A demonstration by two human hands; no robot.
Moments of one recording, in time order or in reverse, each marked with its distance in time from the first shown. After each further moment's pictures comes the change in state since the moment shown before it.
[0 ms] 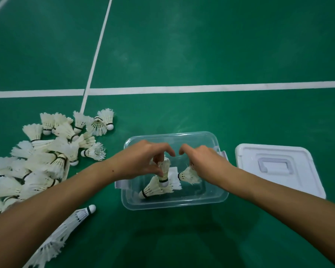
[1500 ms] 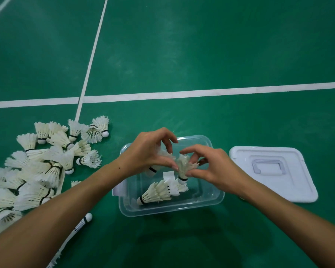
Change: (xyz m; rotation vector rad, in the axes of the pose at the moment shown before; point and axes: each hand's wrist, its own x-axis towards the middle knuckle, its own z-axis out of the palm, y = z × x) left_hand 0.026 0.017 -0.005 -0.245 0.356 0.145; right_hand -0.045 0.008 -0.028 0.588 0.266 -0.031
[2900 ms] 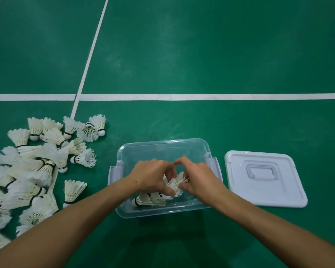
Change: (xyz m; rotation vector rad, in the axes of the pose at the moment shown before) left_hand -0.014 -0.019 0.060 0.402 -0.469 -0.443; right_hand 0.004 0.005 0.048 -0.328 -0.140 0.205
